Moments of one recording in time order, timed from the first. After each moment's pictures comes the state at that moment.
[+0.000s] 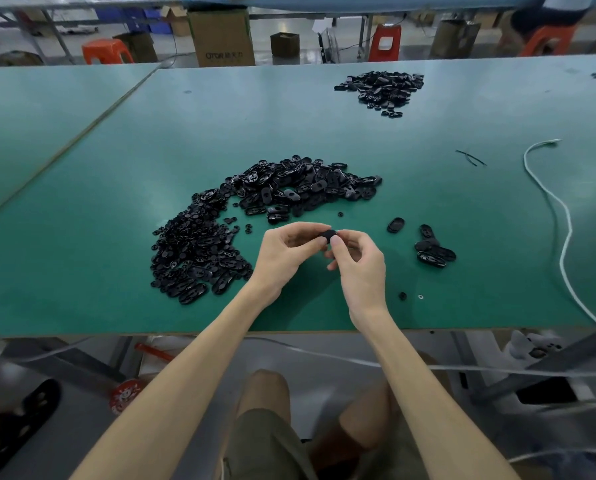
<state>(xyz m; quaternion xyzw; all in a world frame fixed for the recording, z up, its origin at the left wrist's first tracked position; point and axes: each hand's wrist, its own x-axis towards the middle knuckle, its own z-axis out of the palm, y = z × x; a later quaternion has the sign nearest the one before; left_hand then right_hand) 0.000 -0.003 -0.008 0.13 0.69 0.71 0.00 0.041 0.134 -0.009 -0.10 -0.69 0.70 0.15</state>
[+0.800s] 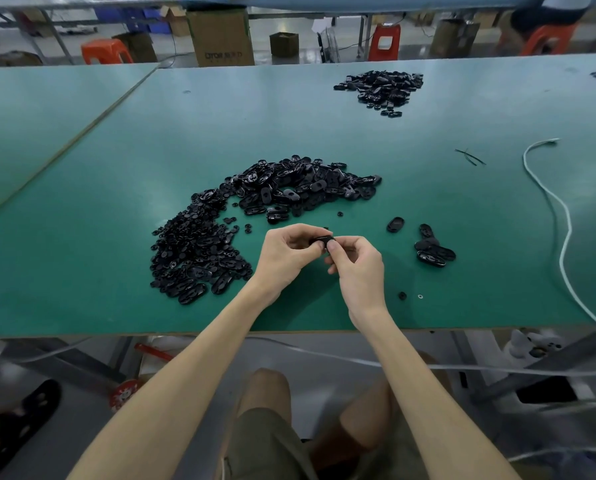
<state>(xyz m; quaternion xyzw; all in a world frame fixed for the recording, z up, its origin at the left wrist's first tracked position) 0.000 -0.001 -0.007 0.12 0.72 0.68 -0.01 0.040 0.135 -0.013 -0.10 -0.72 0.67 0.13</state>
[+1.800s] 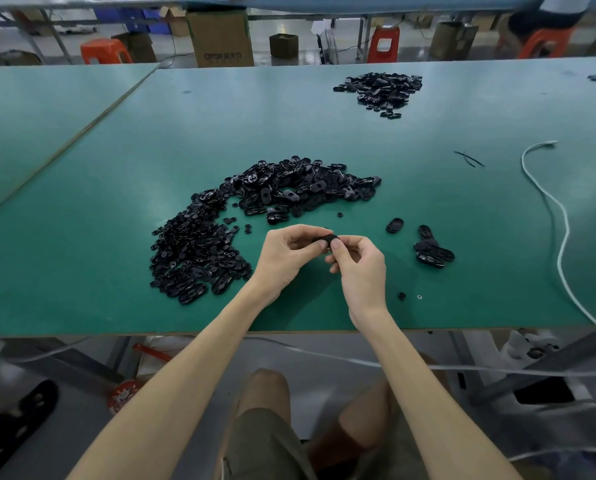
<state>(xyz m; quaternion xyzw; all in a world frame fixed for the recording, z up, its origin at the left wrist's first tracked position) -0.001 -0.004 -0.009 0.14 0.70 0.70 0.01 0.041 0.135 -0.011 -0.11 -0.70 0.69 0.14</state>
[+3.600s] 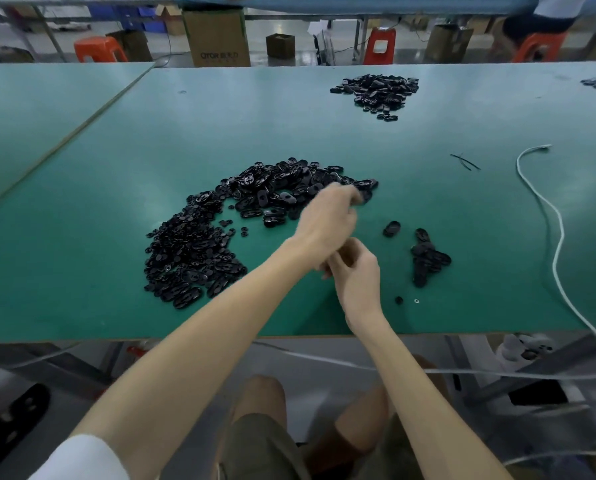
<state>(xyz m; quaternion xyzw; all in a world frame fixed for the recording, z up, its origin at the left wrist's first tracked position) -0.038 0.067 0.060 0.17 0.93 0.32 -0.06 0.041 0.133 -0.001 -0.09 -0.73 0.67 0.11</state>
